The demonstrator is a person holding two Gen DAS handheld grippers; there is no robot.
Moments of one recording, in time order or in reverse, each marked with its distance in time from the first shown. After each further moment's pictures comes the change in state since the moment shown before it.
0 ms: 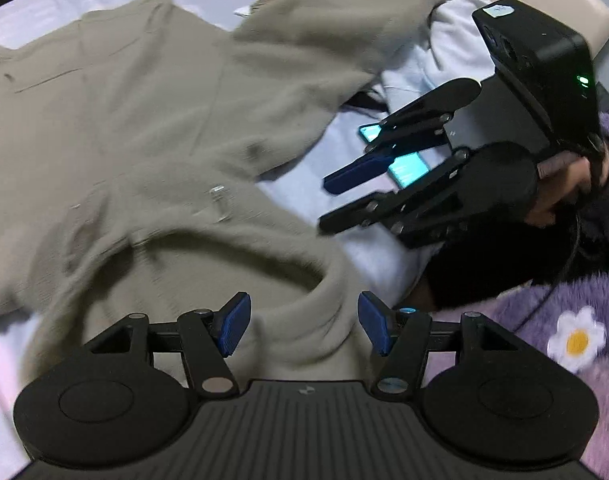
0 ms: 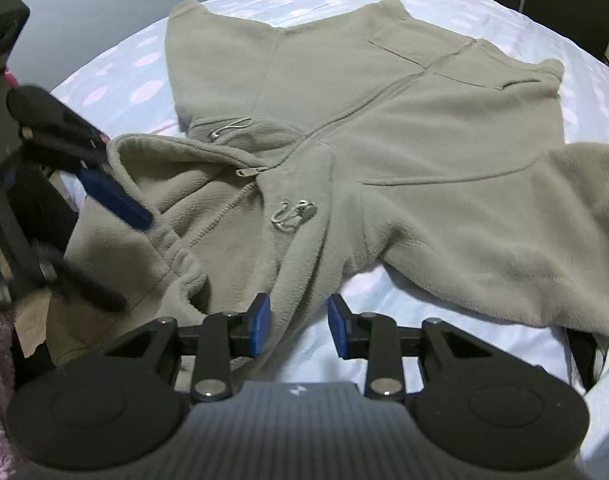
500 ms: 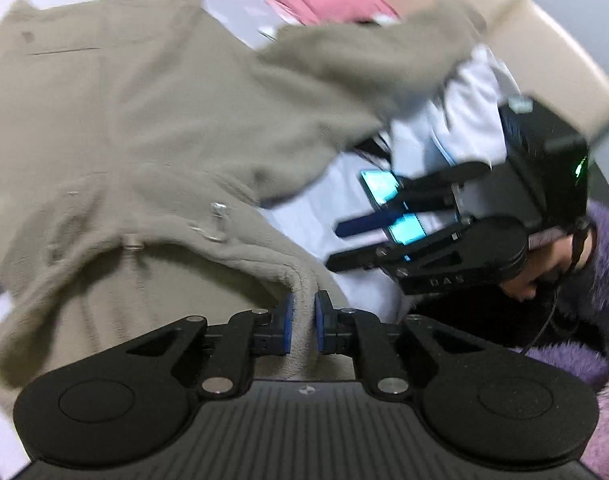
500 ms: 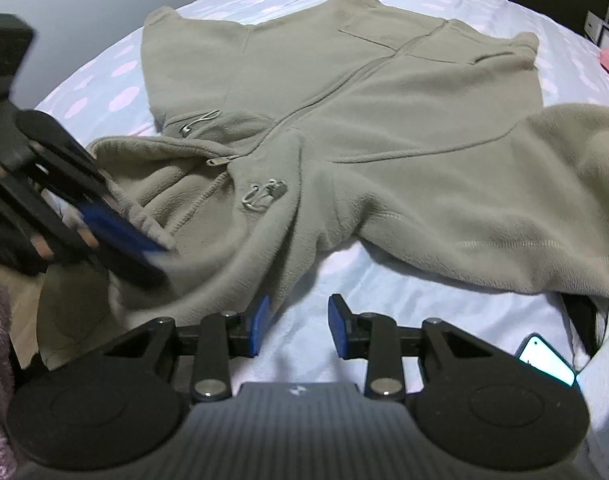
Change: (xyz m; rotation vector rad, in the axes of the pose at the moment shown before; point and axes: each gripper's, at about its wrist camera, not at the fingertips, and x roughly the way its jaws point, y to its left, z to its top) left arm -0.014 0.037 -0.013 -0.208 -0.107 -0.068; right arm 0.010 -0.018 -0.015 0.101 0.002 0.012
